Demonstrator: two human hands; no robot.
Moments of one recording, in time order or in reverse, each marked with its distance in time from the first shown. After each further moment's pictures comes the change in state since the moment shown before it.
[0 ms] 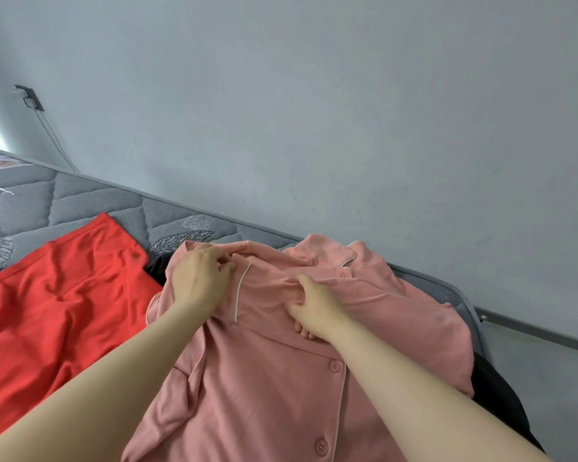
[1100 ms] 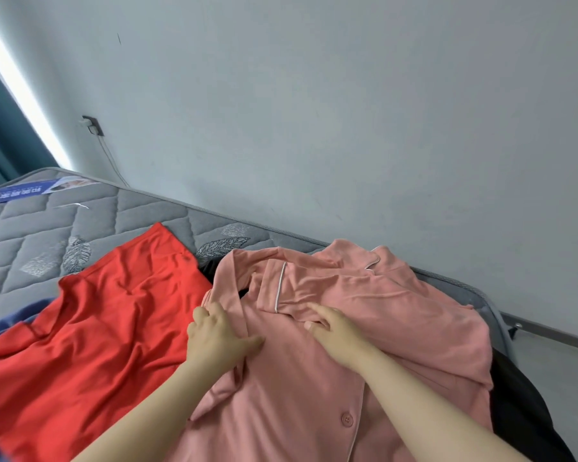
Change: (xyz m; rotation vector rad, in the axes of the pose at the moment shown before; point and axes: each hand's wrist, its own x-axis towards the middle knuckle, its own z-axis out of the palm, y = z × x) left_hand -0.101 -0.016 -0.061 0.207 -0.404 -0.333; right_hand -0.060 0.000 0.019 0.100 -0.064 -0.087
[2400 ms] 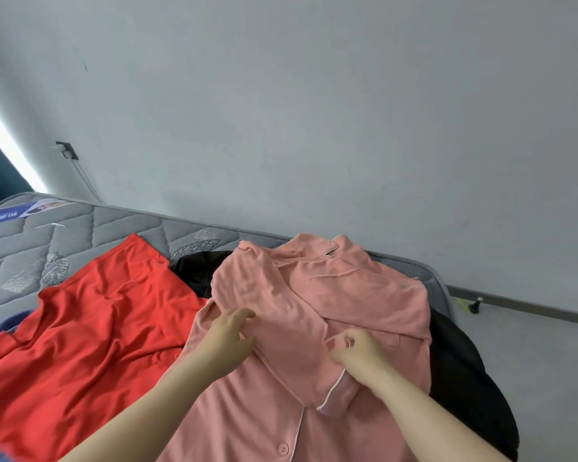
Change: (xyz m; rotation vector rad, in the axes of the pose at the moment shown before) left_hand -0.058 0.038 0.017 -0.122 -0.140 0.473; right_hand -0.110 0.053 -0.036 0.093 0.259 0.311
